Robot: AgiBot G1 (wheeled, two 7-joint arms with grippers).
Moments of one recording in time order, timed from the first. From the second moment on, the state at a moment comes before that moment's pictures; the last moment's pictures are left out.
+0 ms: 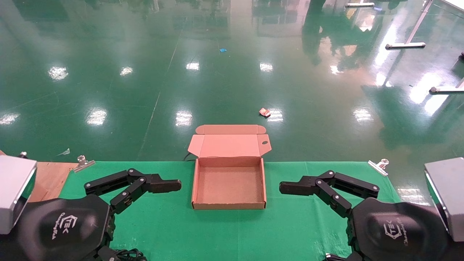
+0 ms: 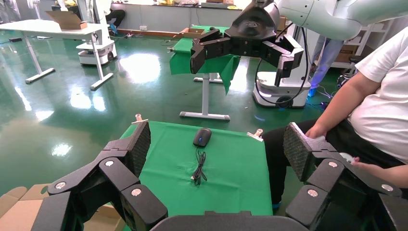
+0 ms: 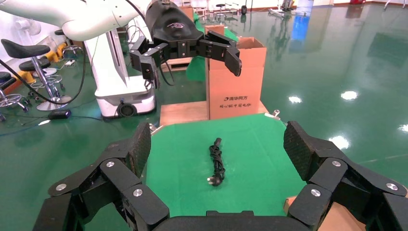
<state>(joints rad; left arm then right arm) -1.07 0.61 0.28 -1.28 0.73 1.50 -0.19 1.08 -0.61 -0.28 1.28 -0.73 -1.49 0.19</state>
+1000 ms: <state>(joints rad) -1.13 0.66 0.38 -1.24 0.89 1.53 -0.19 1.10 -0.62 -0.32 1.24 -0.84 -1.51 0.13</state>
